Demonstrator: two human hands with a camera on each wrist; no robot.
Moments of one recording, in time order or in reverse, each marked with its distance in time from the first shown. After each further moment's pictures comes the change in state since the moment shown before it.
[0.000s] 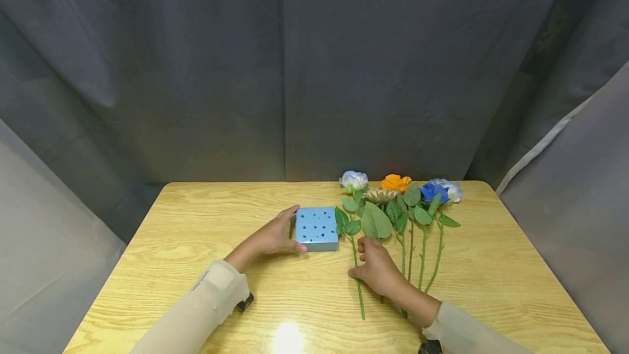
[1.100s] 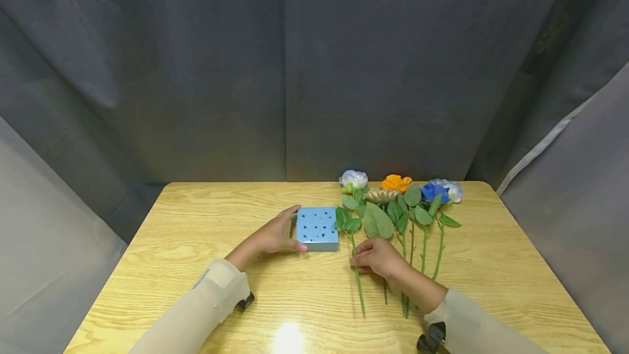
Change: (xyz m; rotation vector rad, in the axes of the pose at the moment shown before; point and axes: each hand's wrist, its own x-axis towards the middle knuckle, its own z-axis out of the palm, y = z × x) left_hand 0.003 -0.002 -0.001 -0.018 0.001 -0.011; right_hand 0.012 -0.007 -0.019 0.375 -0.157 0.185
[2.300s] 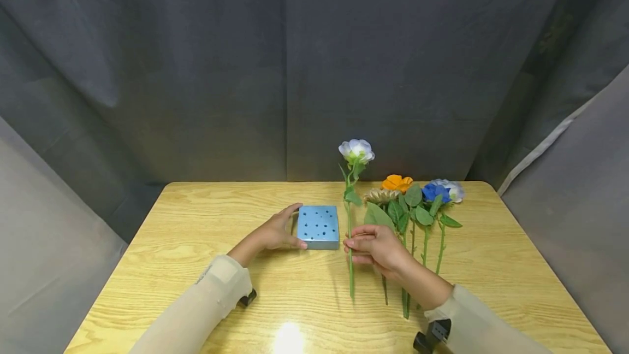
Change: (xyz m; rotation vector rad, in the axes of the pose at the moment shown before) left_hand 0.010 -0.002 -0.002 -0.026 0.001 -0.060; right_hand -0.004 -0.031 -0.007 0.375 -0.093 -0.047
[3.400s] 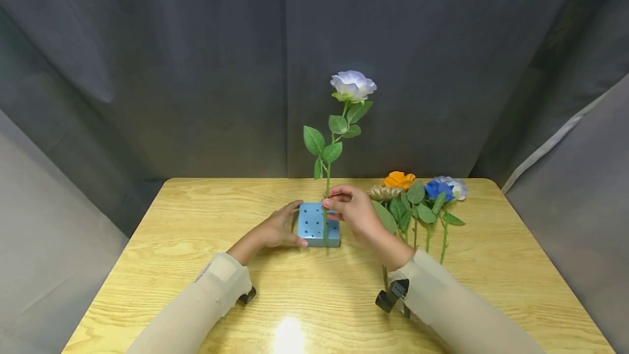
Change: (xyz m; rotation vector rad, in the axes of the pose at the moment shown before) left_hand -0.001 0.002 -0.004 0.030 0.001 0.004; right_hand 0.062 -0.042 0.043 -0.043 0.119 -0.232
